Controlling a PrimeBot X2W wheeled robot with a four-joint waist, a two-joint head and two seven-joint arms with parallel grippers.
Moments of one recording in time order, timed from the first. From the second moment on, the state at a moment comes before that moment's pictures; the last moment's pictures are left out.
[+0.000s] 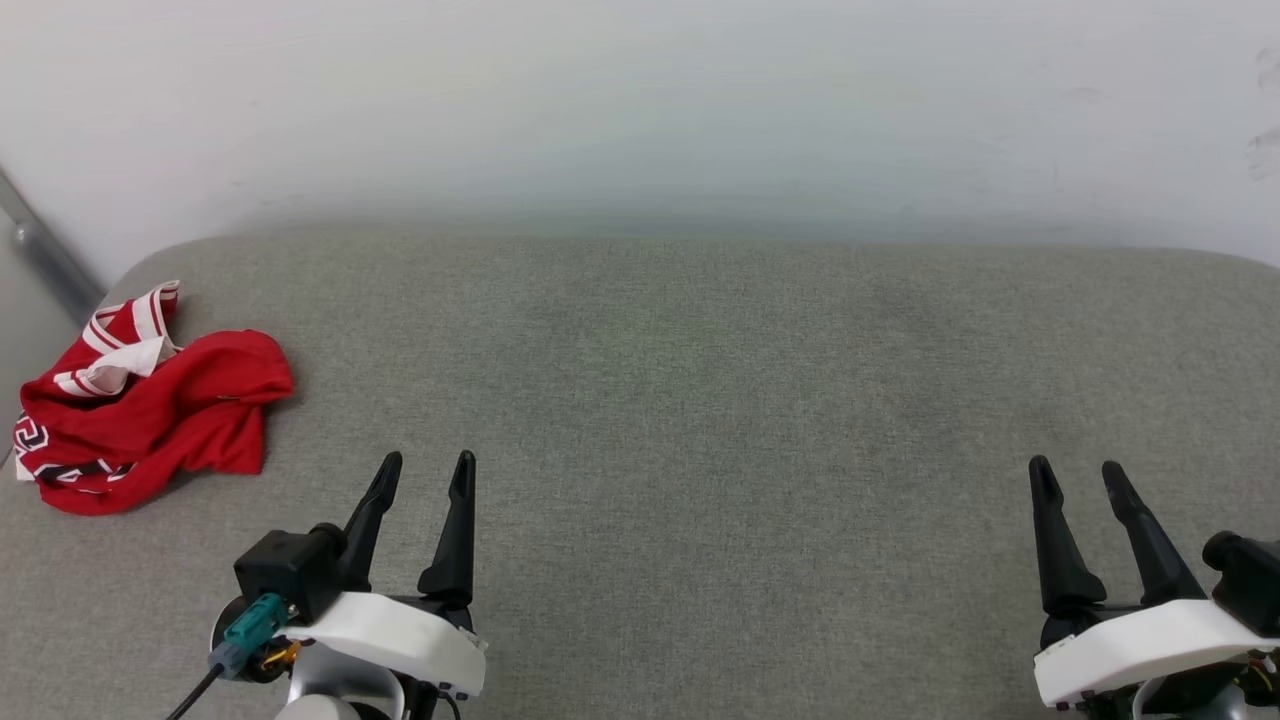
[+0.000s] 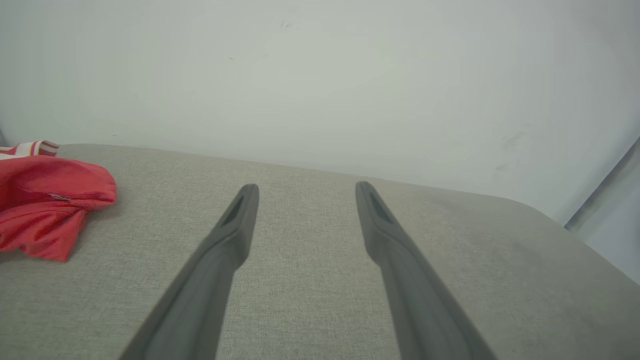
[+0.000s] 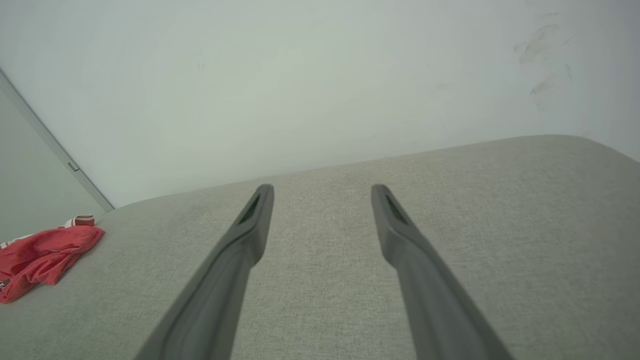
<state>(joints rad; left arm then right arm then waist) -0.07 0.14 -0.16 0.11 -0.41 -0.06 -0.16 0.03 -0.05 -0.07 -0.02 0.33 0.13 -0.03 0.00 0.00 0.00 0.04</state>
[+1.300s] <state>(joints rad) -0.08 0.14 -0.19 0.17 -0.15 -0.04 -0.24 0.08 -0.05 -0.10 -0.09 0.09 0.13 -0.04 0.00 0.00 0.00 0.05</state>
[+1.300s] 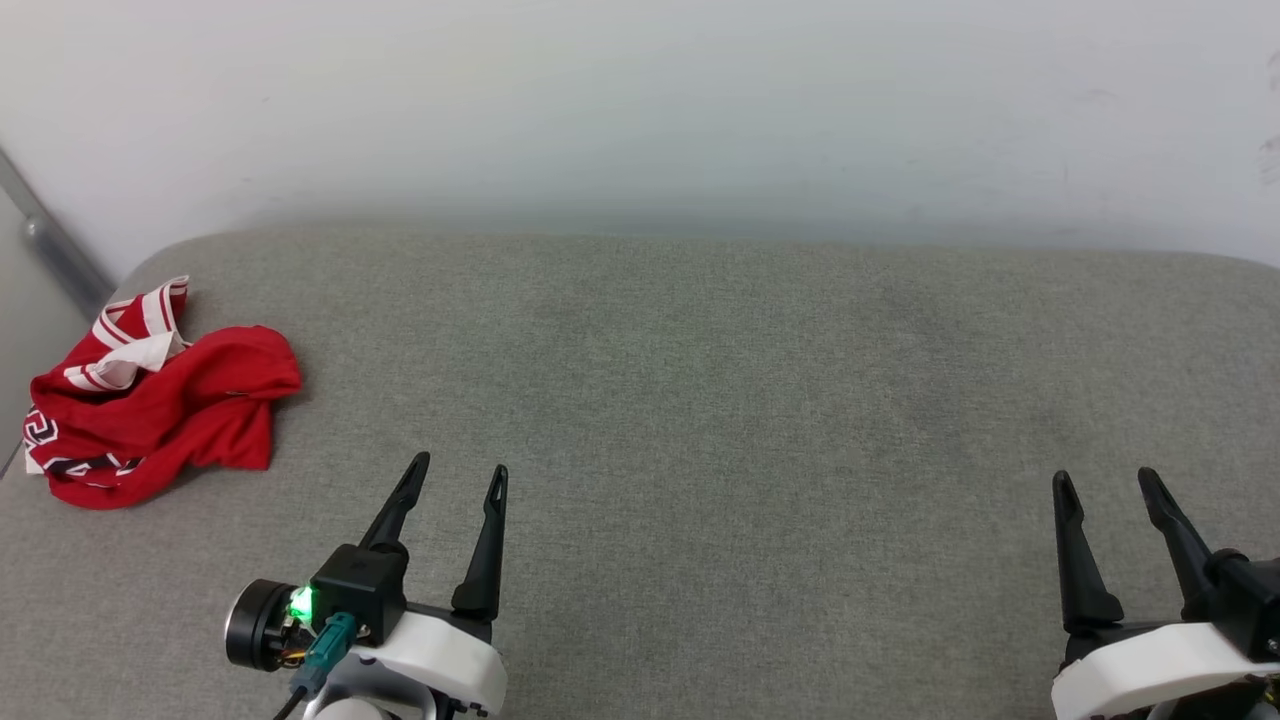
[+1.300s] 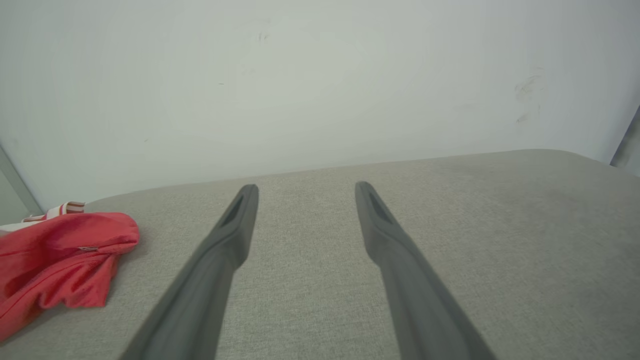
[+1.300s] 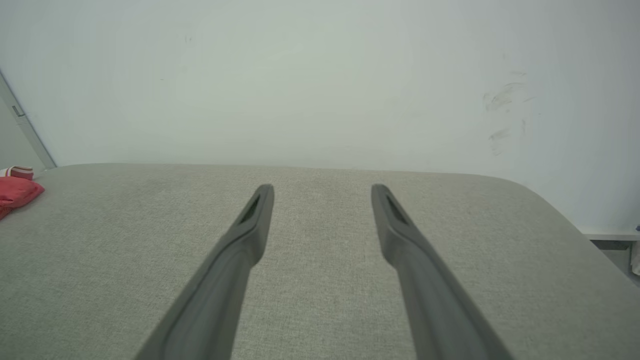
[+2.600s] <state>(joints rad) -0.09 0.09 -0.10 0.23 -0.09 -0.06 -0.26 0.08 -0.05 -0.07 -0.10 0.05 0.13 -0.08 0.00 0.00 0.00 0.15</state>
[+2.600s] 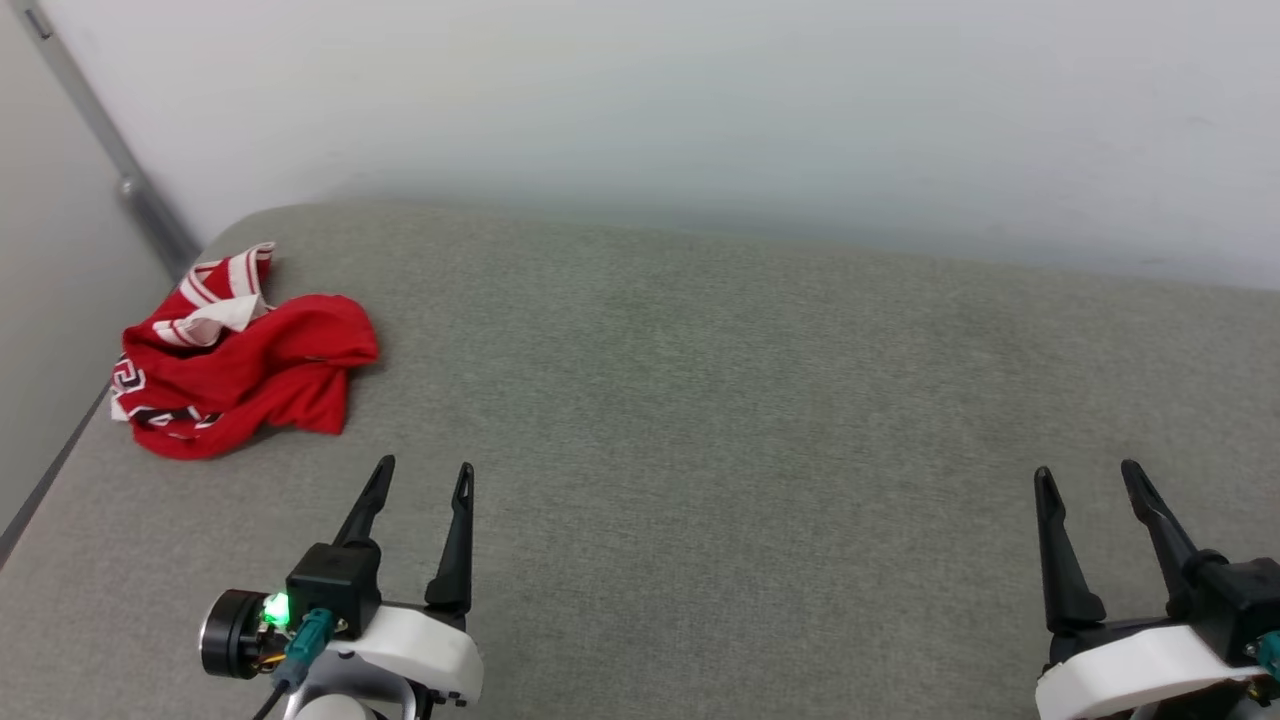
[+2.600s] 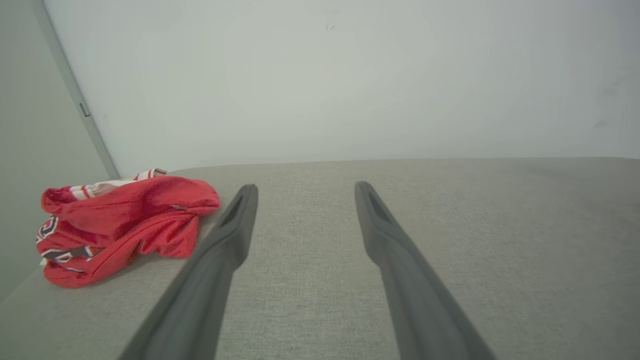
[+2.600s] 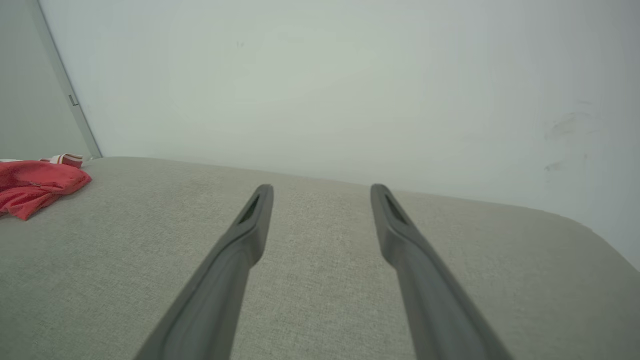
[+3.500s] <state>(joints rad) -0.10 0.09 0.03 0.24 -0.10 -0.07 -0.26 0.05 -0.05 -0.01 -0.09 0.07 0.13 -0.10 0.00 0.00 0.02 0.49</state>
